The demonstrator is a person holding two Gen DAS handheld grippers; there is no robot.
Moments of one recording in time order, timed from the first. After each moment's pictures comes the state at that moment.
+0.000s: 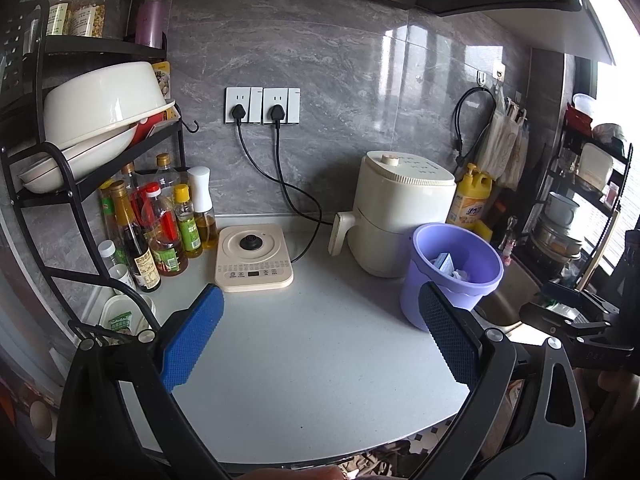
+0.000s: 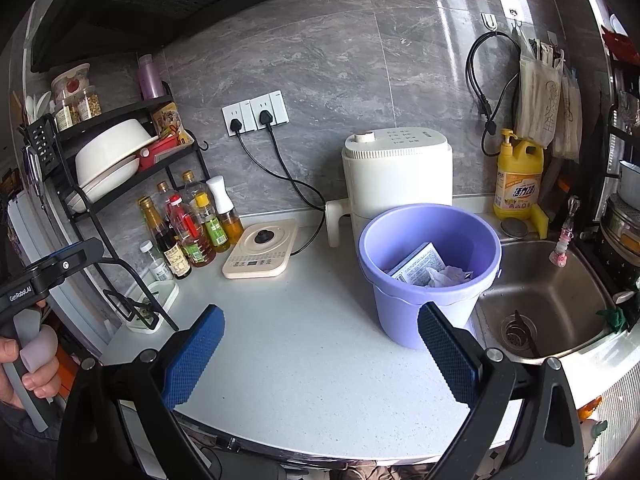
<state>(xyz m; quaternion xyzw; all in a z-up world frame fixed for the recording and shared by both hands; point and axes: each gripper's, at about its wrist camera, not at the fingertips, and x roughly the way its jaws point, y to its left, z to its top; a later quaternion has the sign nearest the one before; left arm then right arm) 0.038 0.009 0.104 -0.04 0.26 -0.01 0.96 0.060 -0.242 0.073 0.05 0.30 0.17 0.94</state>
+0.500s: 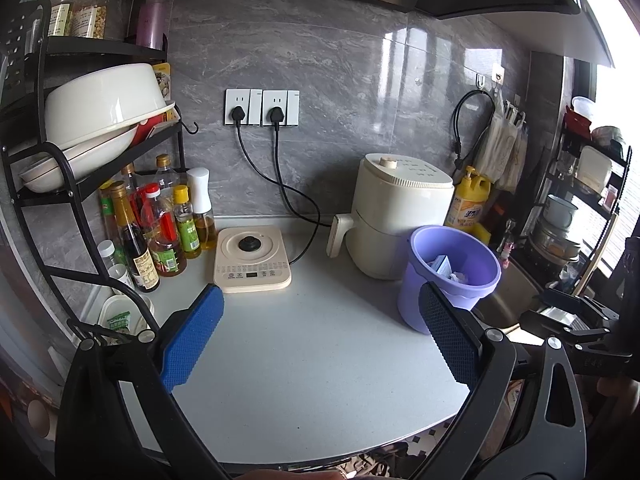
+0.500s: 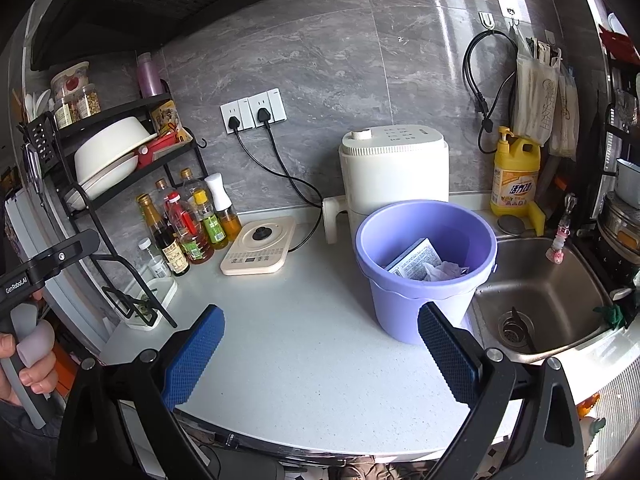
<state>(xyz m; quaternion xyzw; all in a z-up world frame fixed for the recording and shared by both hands) 0.035 0.008 0.105 -0.04 0.26 -0.01 0.97 0.054 -0.244 0.071 0.05 0.30 0.16 0.94</state>
